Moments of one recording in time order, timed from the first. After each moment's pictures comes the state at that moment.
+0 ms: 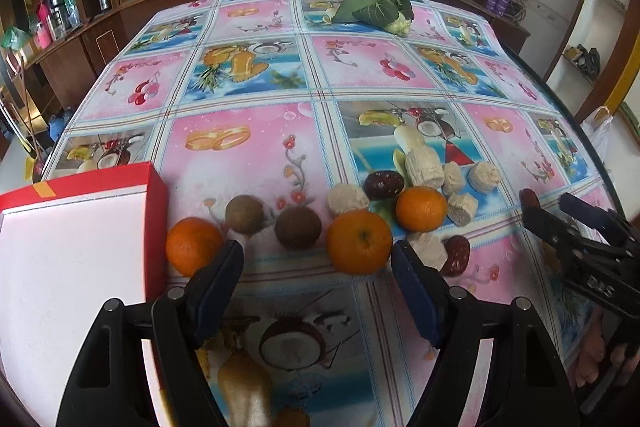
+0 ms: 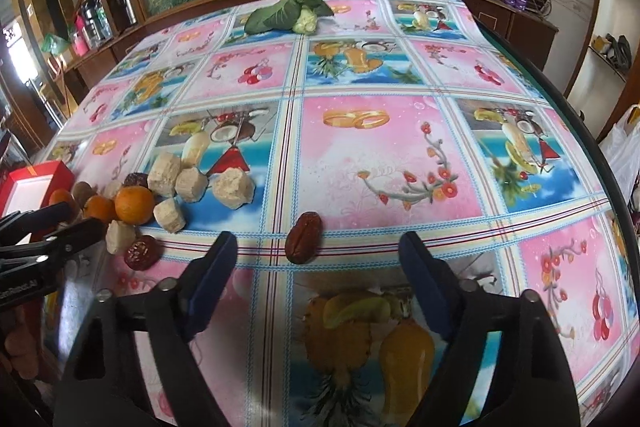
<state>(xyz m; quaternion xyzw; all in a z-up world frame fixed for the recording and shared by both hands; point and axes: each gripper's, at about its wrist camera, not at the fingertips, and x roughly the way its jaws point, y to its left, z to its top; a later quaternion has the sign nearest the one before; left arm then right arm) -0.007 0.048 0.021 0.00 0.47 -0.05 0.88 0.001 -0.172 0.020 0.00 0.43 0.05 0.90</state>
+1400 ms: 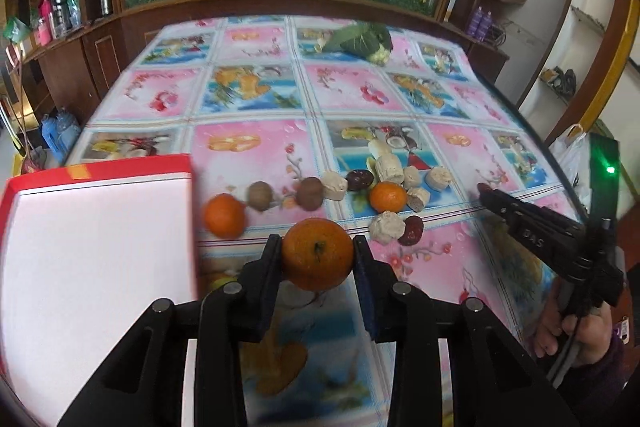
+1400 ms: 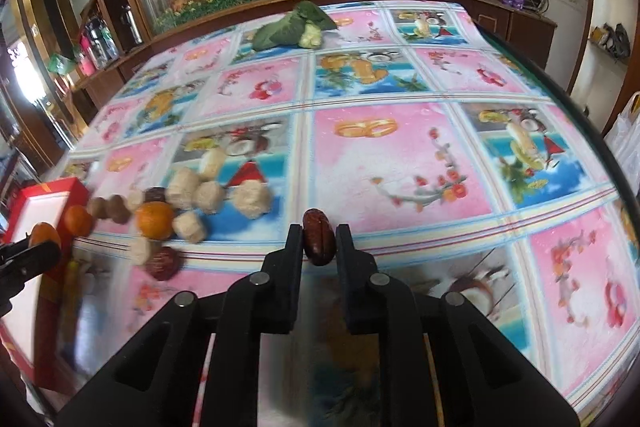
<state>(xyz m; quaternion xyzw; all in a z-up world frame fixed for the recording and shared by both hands) -0.065 0.073 0.064 -0.03 0.42 -0.08 0.90 -0.011 -0.166 0.027 0.05 0.41 0.06 0.91</state>
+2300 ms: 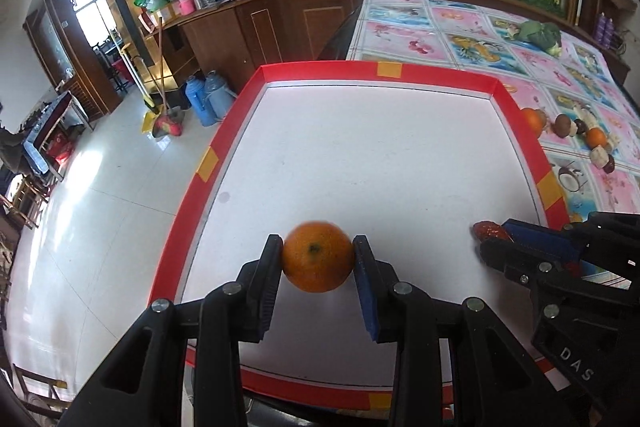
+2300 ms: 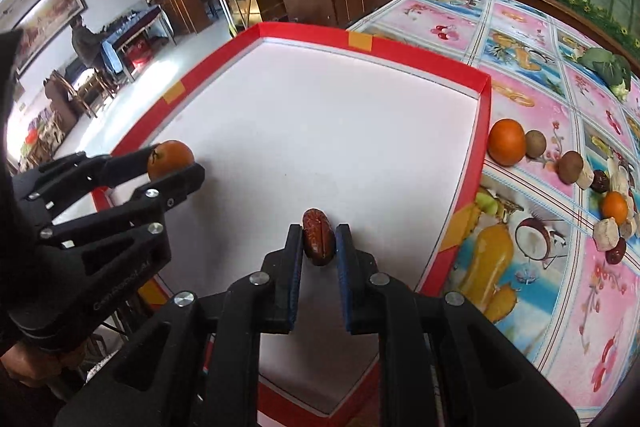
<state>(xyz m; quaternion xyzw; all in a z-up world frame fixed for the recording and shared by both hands) -0.151 0.229 0.036 0.01 0.44 0.17 0.88 -0.108 0.132 0.018 -0.11 0.46 0.35 0.81</state>
